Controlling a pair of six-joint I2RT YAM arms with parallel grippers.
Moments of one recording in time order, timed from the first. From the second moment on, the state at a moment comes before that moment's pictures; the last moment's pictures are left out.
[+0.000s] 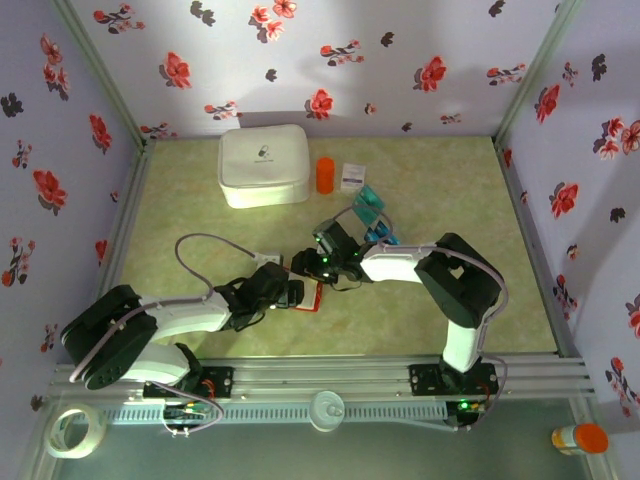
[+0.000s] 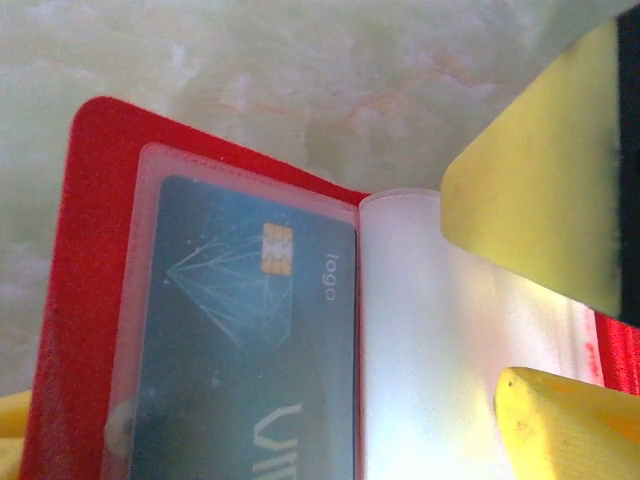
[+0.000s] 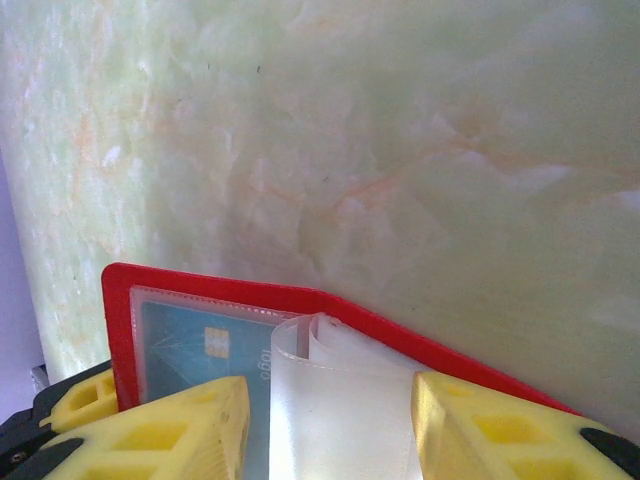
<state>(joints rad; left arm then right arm) -0.92 1.36 0.45 0.03 -0.28 -0.72 0.84 1.83 0.95 0.03 -0.32 1.01</state>
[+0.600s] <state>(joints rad) -0.92 1.25 0.44 -0.02 -0.27 -0.72 0.84 1.83 0.95 0.08 -0.36 1.04</state>
